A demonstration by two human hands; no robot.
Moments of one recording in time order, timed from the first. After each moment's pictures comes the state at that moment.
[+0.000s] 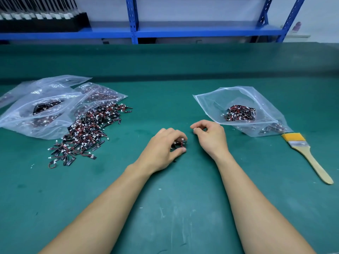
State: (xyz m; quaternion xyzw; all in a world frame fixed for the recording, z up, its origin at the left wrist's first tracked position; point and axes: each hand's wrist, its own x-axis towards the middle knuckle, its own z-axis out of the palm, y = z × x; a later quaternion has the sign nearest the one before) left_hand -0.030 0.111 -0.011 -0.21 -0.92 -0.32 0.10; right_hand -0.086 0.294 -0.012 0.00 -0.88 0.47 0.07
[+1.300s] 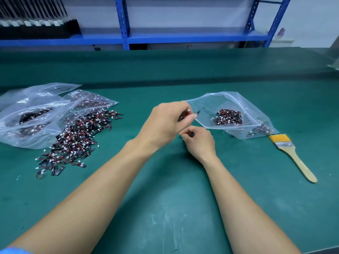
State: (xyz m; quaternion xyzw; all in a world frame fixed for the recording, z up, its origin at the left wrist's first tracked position) left_hand -0.052 0.146 0.082 -0.24 -0.89 -0.31 0.24; right_hand -0.079 0.286 -0.004 -0.01 -0.92 0.40 0.06
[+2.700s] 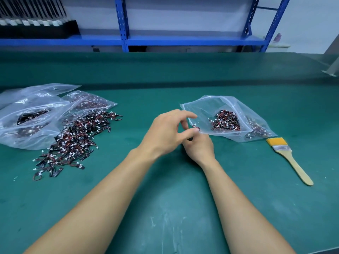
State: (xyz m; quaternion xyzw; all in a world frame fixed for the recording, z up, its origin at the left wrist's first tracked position) left_hand -0.051 0.148 0.063 -0.24 -0.88 -0.36 0.19; right_hand -0.078 0.287 -0.009 0.00 -0.94 0.34 0.06
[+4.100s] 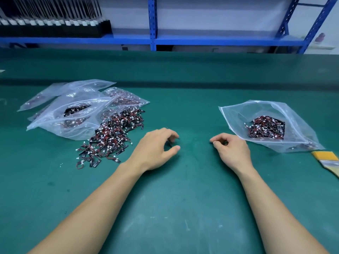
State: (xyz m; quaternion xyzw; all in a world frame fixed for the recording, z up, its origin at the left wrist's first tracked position) left_hand -0.033 0.028 0.003 -0.14 -0.95 -0.24 0.12; right_hand -0.079 0.287 -0.010 0.00 -0.92 0.39 0.05
